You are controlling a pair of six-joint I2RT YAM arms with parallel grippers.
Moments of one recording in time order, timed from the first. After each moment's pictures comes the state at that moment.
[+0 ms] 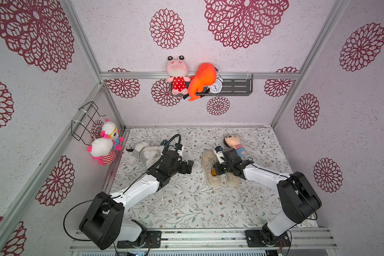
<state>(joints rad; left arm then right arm) -0.55 1.40 0.80 0.01 0.02 -0.26 0.57 1.64 0.97 -0.17 -0.12 0.17</state>
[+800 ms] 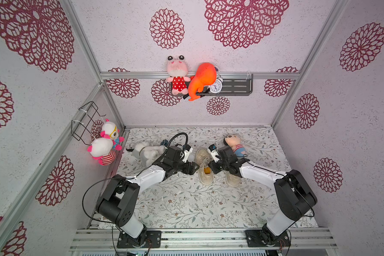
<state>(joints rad) -0.49 1.63 0.92 -0.01 0.41 -0.18 0.60 1.63 1.01 -0.18 -0.10 0.09</state>
